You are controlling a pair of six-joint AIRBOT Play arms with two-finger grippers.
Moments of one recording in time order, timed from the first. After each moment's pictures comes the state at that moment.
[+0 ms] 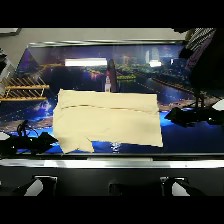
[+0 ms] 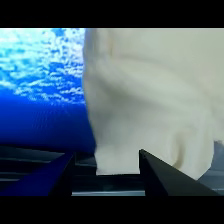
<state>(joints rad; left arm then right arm) 0.47 -0.99 0.46 0.95 -1.22 -1.39 -0.33 -1.19 0.96 -1.02 1.26 1.35</state>
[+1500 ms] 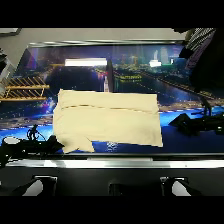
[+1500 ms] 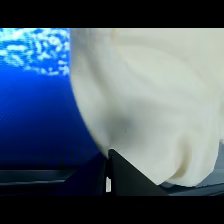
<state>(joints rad) 0.41 -1.05 0.35 0.81 -1.10 -1.30 -0.49 -1.16 0.86 -0.98 1.39 1.34</state>
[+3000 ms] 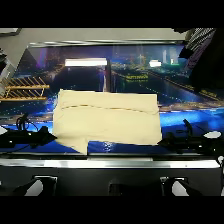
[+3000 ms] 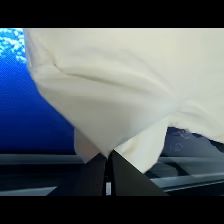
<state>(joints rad) 0.41 -0.98 0.60 0.92 -1.31 -1.41 -0.50 -1.09 0.49 -0.86 1.30 1.23</state>
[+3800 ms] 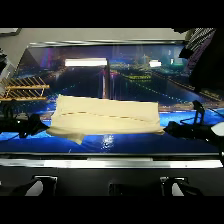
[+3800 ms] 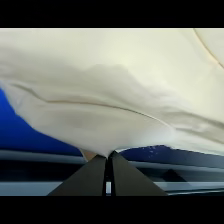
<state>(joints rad) 0.33 -1.00 0.88 0.99 -1.39 -1.61 -0.28 -0.88 0.69 -0.99 1.16 1.36</state>
